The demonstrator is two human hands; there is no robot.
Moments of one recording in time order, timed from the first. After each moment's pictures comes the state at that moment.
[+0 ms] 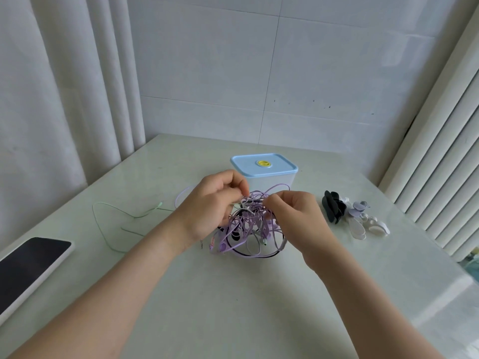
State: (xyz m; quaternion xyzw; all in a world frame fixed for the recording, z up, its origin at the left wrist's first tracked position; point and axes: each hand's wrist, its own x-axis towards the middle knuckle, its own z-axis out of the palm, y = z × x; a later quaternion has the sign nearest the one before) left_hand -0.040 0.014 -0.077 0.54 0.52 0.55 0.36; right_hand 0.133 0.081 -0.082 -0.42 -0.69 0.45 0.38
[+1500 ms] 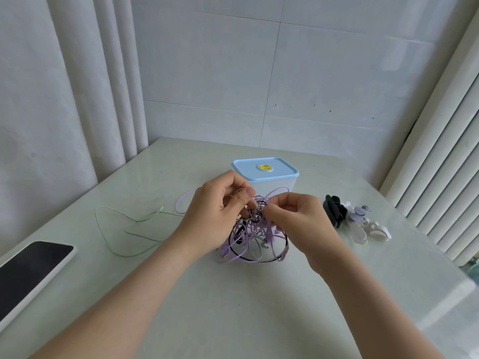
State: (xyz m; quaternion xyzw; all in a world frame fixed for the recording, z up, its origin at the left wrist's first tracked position) left_hand -0.036 0.022 -0.094 0.60 0.53 0.57 0.18; right_hand 0.141 0.087 -0.081 -0.41 -0.66 0.50 0.37
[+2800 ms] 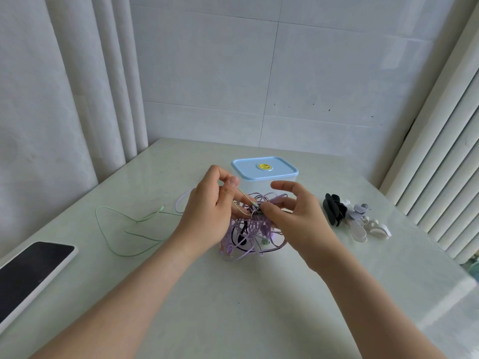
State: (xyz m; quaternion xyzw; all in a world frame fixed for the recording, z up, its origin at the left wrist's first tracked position) left_hand -0.032 0.022 -0.093 0.54 0.56 0.60 0.19; right_hand 0.136 0.093 -0.096 -0.37 -0.66 0.50 0.42
